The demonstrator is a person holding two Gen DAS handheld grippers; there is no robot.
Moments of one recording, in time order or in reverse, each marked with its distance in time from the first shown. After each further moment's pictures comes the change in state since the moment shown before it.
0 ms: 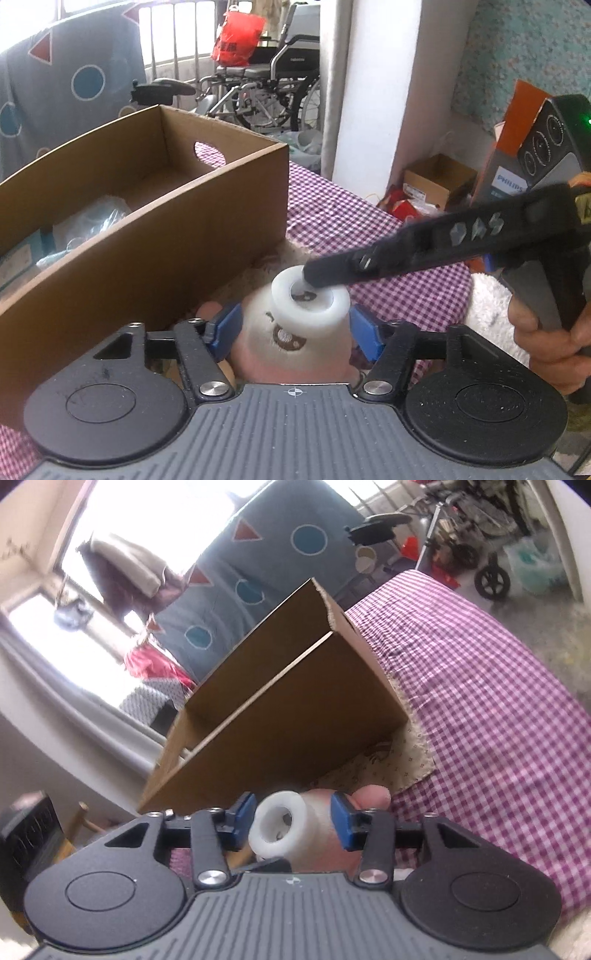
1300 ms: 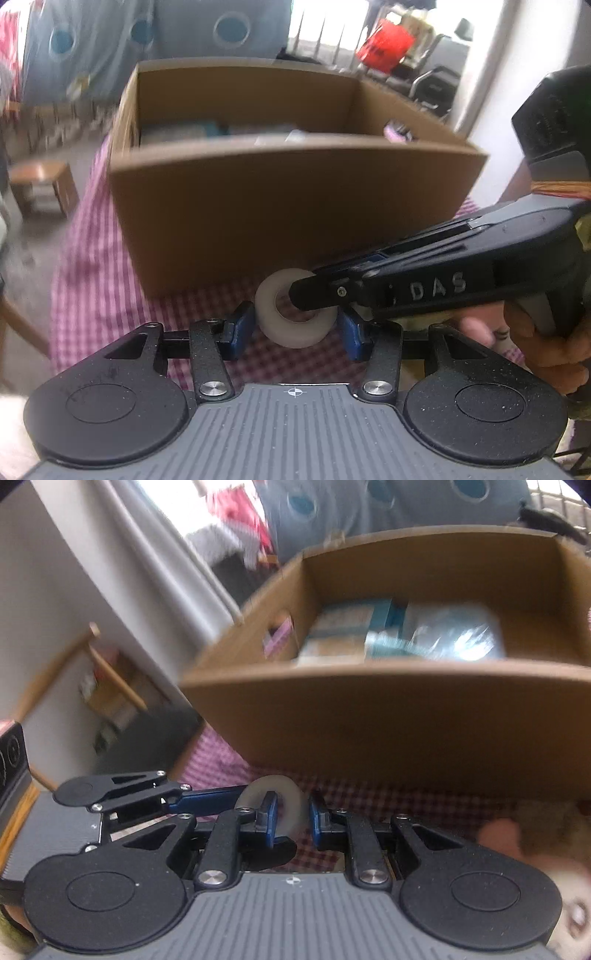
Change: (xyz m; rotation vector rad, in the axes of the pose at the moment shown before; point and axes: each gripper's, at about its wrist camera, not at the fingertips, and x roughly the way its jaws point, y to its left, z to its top) left arm -0.055 0.124 -0.086 -0.413 0.007 0.178; right arm 0.171 0.154 -0.023 -0.507 0.395 0.015
